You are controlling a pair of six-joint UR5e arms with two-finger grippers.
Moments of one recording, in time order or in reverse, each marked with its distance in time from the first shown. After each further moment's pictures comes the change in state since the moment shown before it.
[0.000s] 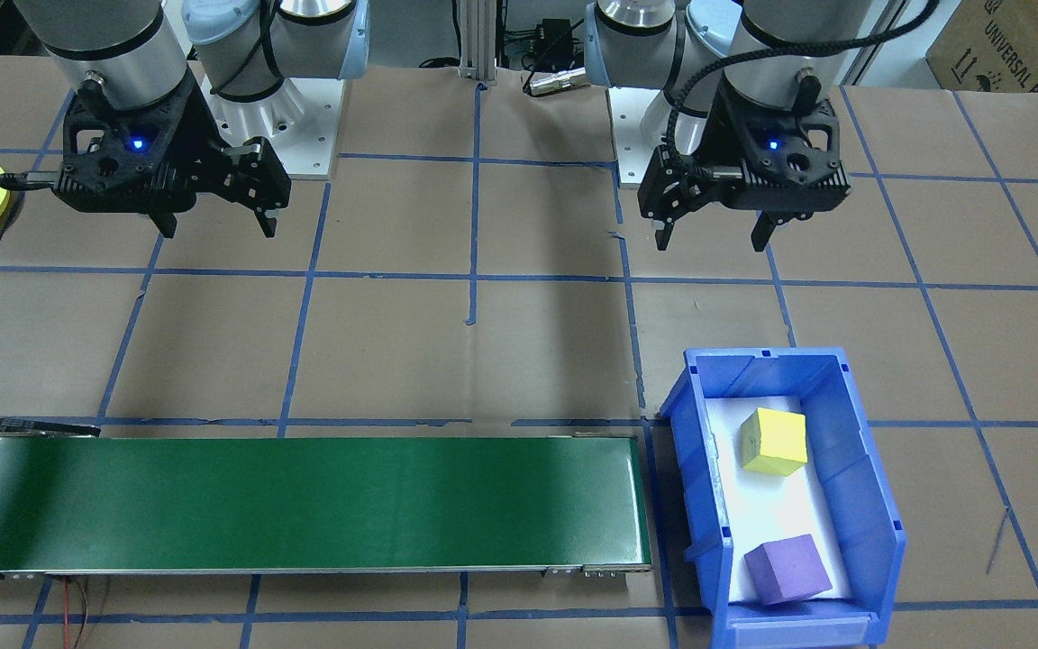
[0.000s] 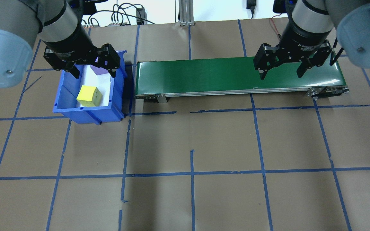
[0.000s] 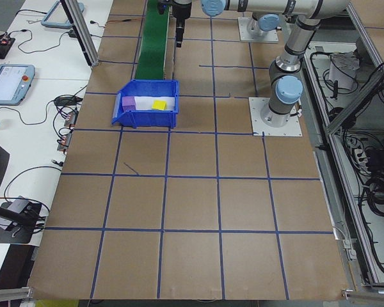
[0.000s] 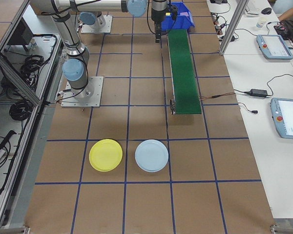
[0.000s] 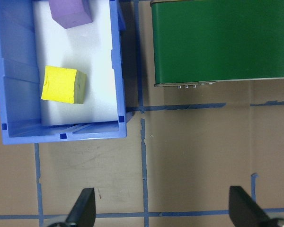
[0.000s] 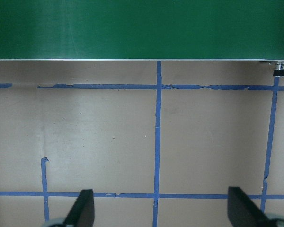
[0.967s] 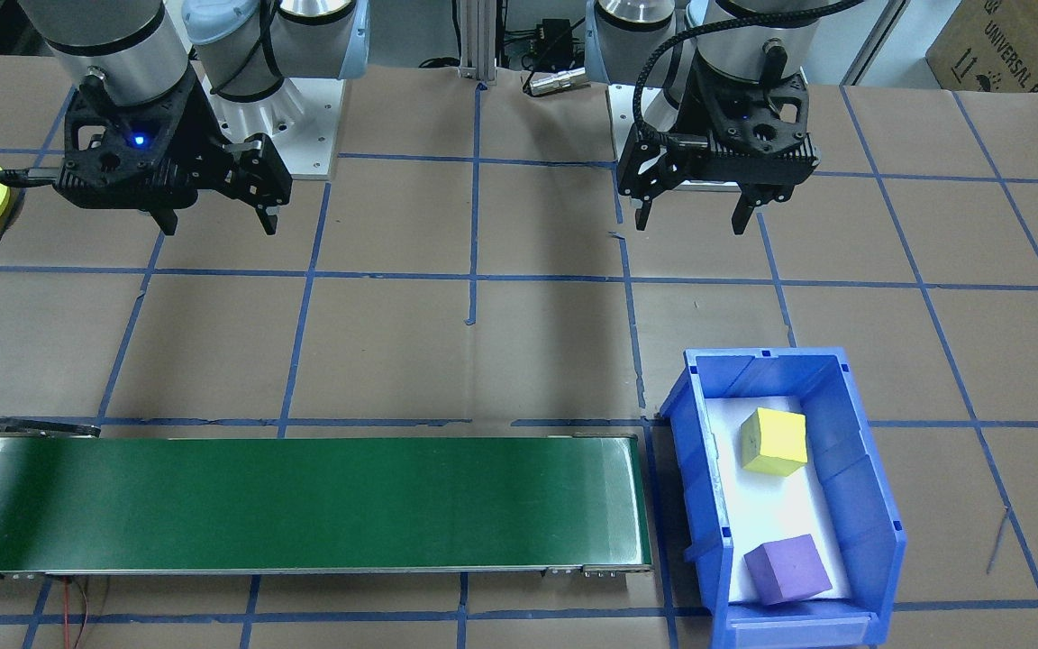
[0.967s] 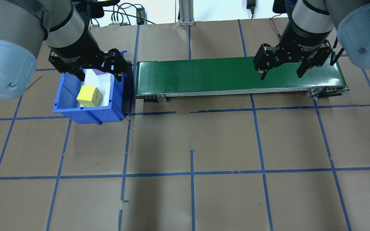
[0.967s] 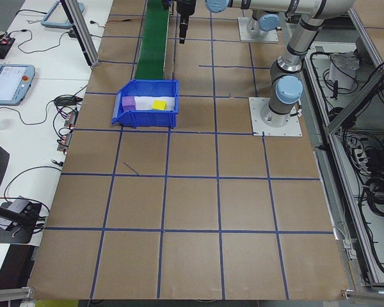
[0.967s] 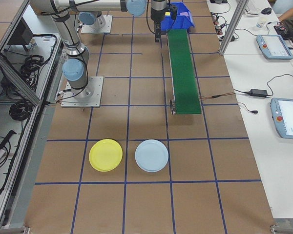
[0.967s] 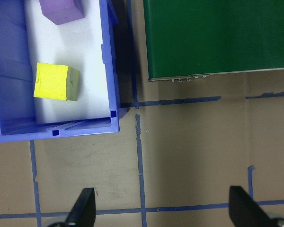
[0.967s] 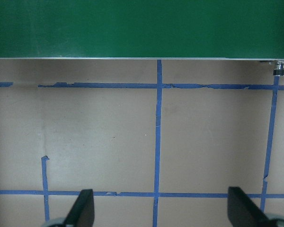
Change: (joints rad) left arm -0.072 0.060 -0.028 0.002 0.004 -0.004; right arm 0.003 -0.002 0.001 0.001 0.000 0.000
